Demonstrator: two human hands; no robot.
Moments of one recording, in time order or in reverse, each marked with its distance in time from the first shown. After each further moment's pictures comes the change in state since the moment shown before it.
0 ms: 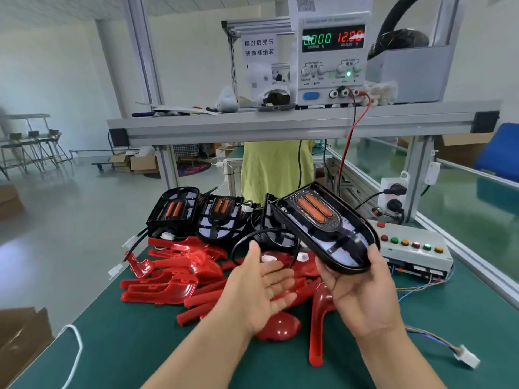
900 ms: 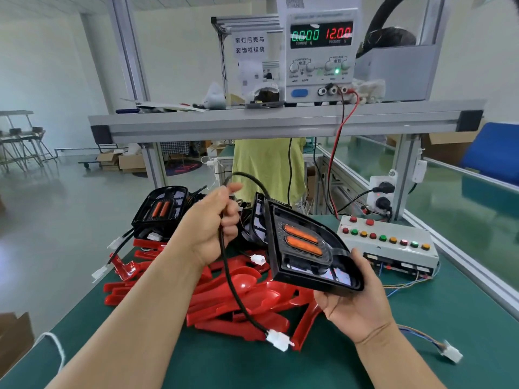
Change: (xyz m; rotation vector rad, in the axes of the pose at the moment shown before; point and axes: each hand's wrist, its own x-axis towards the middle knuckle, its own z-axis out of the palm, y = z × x) left_hand 0.035 0.089 -0.012 0.065 -0.255 0.456; right_hand 0.023 -0.007 -0.053 0.350 -0.358 0.410
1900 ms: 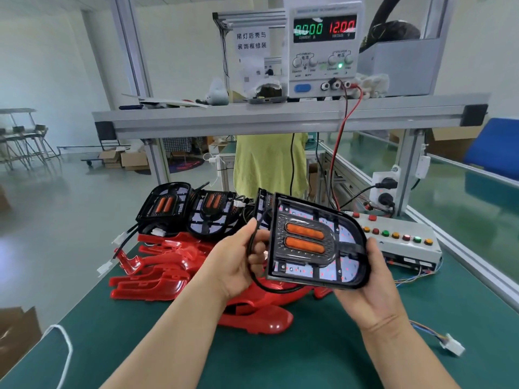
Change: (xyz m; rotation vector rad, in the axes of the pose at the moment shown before) left_hand -0.022 -0.058 0.005 -0.010 -0.024 -0.334; right_hand 0.000 -0.005 0.014 -0.015 0.064 -0.170
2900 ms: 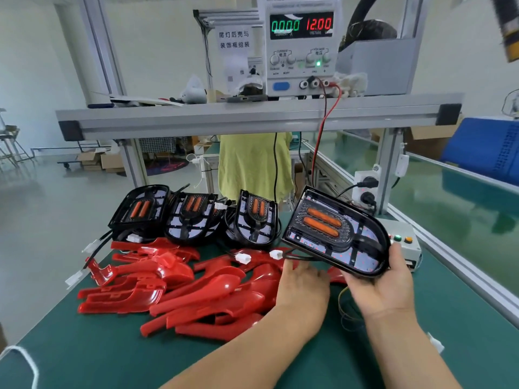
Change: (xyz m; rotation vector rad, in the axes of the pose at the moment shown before) left_hand 0.044 -0.104 0.089 2.237 -0.011 0.576; right_hand 0.008 -0.038 -0.019 0.184 0.245 -0.280
